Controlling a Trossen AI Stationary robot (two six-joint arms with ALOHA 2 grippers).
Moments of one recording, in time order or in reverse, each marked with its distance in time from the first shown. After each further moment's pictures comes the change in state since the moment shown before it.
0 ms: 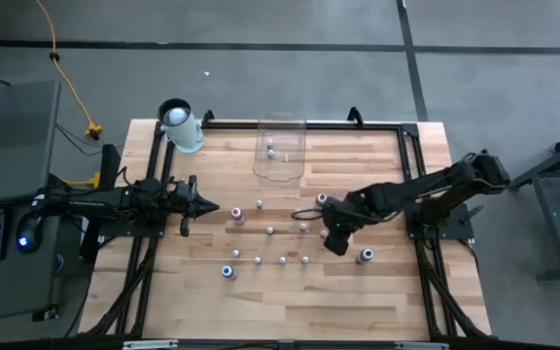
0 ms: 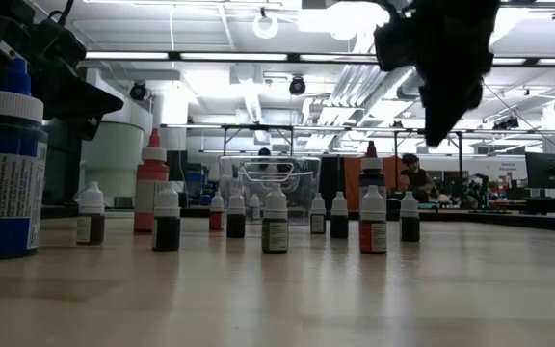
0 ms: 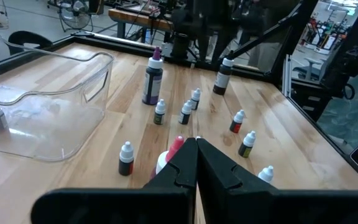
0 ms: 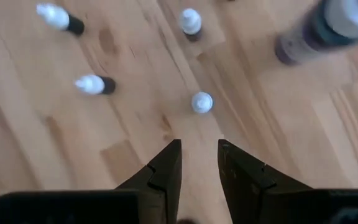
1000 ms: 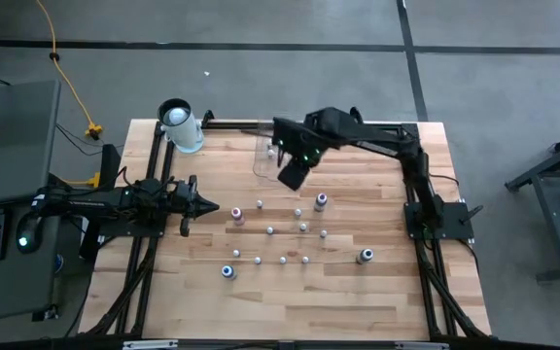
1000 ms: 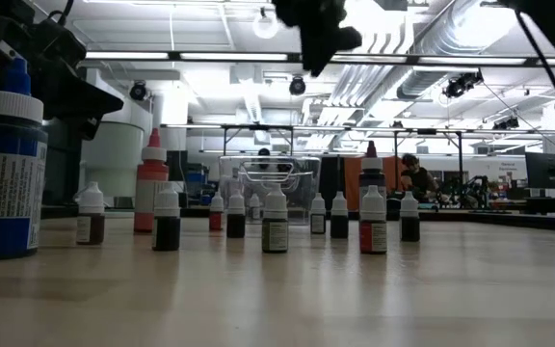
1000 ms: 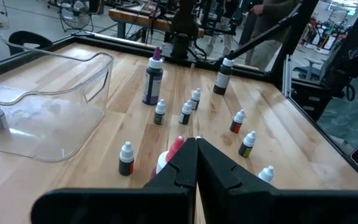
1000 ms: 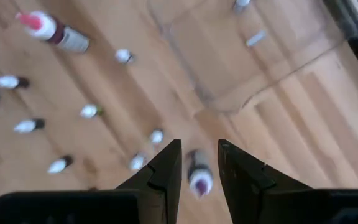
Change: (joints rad) left arm 0.000 0.000 0.000 0.000 -0.001 0.000; right arm -0.356 0.581 1.314 -0.805 0.050 -0.196
